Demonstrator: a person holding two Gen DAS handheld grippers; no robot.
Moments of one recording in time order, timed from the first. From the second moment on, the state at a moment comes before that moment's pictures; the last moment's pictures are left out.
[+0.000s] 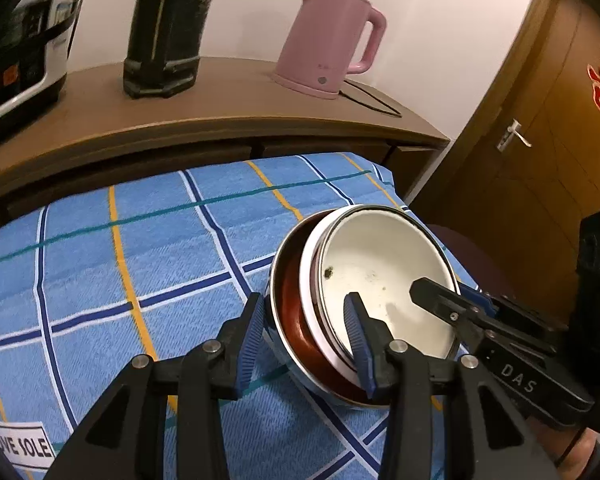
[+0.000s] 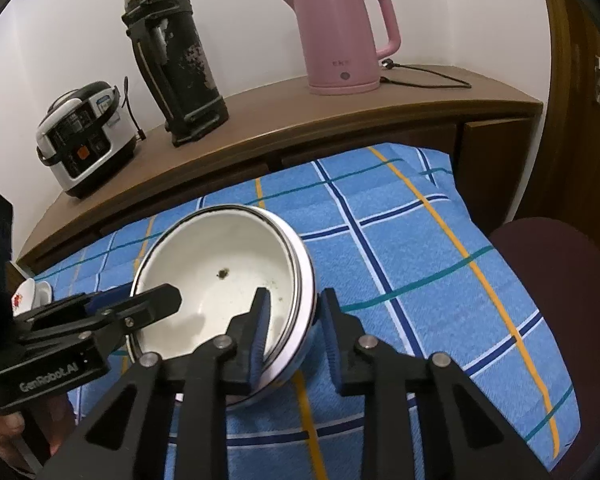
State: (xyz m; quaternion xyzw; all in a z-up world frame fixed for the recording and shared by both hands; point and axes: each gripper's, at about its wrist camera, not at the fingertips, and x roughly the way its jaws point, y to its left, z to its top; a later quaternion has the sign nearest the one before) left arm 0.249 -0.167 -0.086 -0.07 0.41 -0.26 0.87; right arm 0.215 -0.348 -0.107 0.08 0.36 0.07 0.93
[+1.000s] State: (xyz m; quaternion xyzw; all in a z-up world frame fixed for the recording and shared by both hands) left arm 0.244 -0.153 -0.081 -0.11 0.42 -0.26 0.86; right arm 0.212 -0.348 -0.102 0.08 0.37 0.07 0.92
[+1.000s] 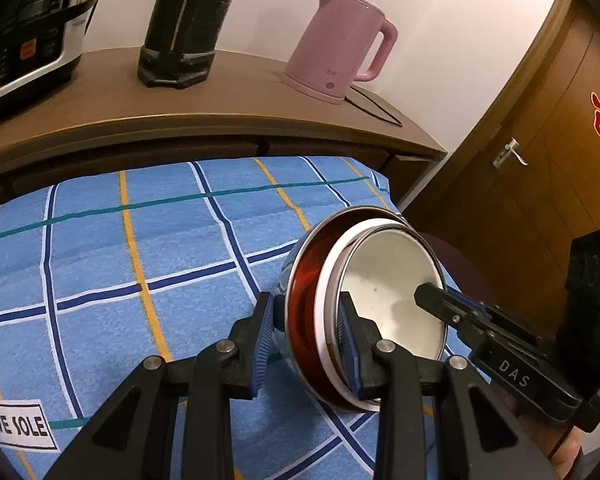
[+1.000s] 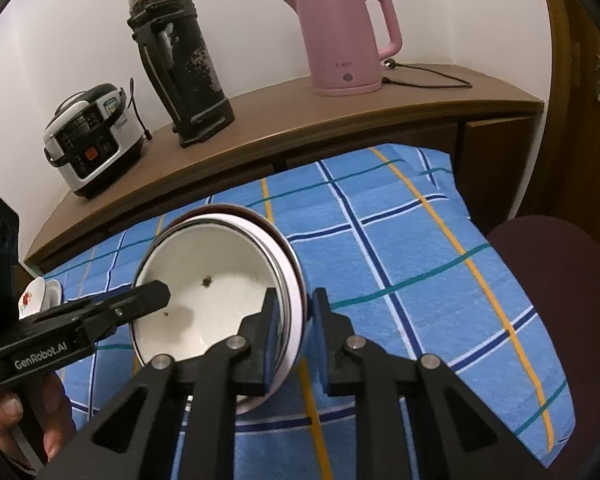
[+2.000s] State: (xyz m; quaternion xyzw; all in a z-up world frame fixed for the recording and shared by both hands) left arm 0.230 -0.058 -0.074 -0.19 0.45 -0.20 0.85; right arm 0.246 -0.254 -0.083 0.01 0.42 0.16 0.89
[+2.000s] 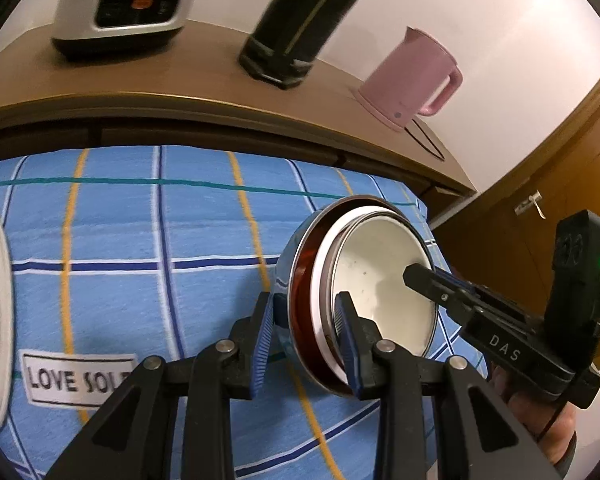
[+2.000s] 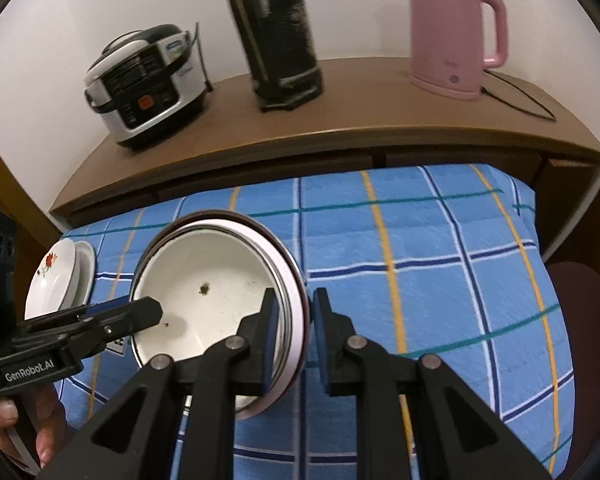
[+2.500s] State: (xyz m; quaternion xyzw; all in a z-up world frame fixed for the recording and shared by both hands) left arm 0.210 -0.027 -0.059 -0.20 0.43 -0.17 0.87; right arm 0.237 -0.219 -0.077 -0.01 0.41 0.19 0.89
